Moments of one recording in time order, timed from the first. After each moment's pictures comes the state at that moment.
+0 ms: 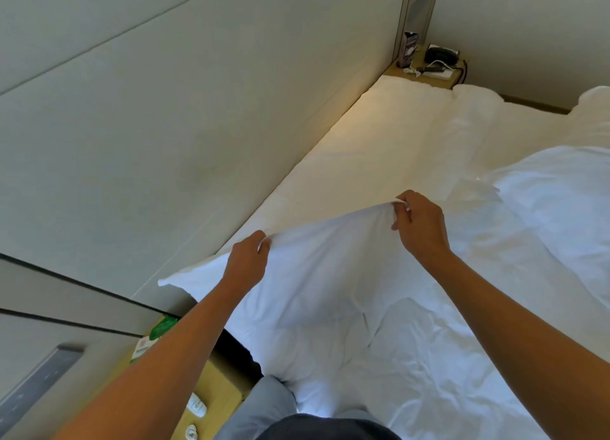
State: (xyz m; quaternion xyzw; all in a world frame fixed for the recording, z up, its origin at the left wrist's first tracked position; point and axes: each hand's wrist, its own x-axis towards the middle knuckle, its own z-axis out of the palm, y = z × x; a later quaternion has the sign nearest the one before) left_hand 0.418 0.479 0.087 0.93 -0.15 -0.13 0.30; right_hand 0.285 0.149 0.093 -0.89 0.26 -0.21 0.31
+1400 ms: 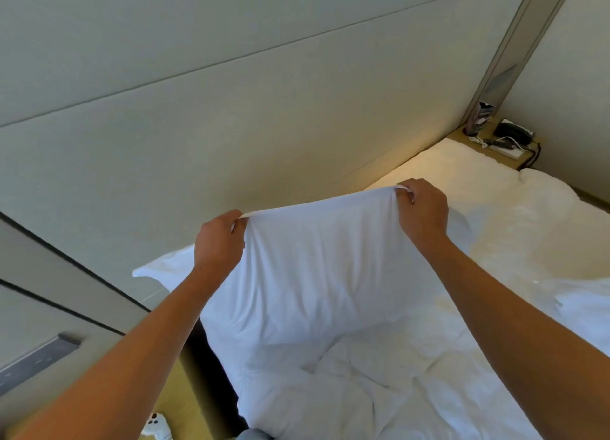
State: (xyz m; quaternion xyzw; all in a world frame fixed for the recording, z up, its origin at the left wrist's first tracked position) left_hand 0.535 0.516 0.172 0.94 -0.02 0.05 0.33; right_hand 0.503 0.142 0.166 -0.91 0.20 -0.27 0.24
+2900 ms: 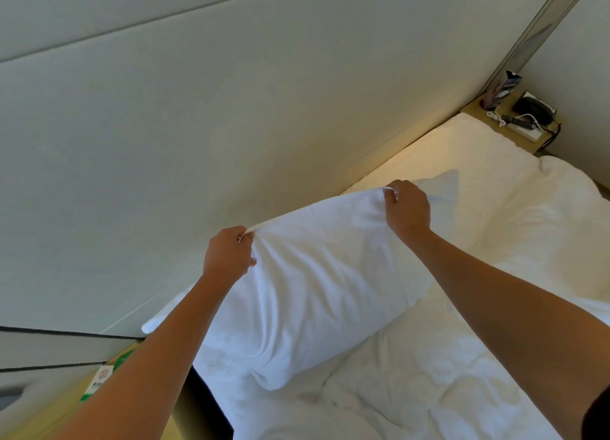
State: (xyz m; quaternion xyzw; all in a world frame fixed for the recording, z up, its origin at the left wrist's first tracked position) left_hand 0.696 0.498 0.080 0.91 0.08 -0.16 0.39; right_hand 0.697 0.141 0.060 -0.95 0.20 -0.12 0.21
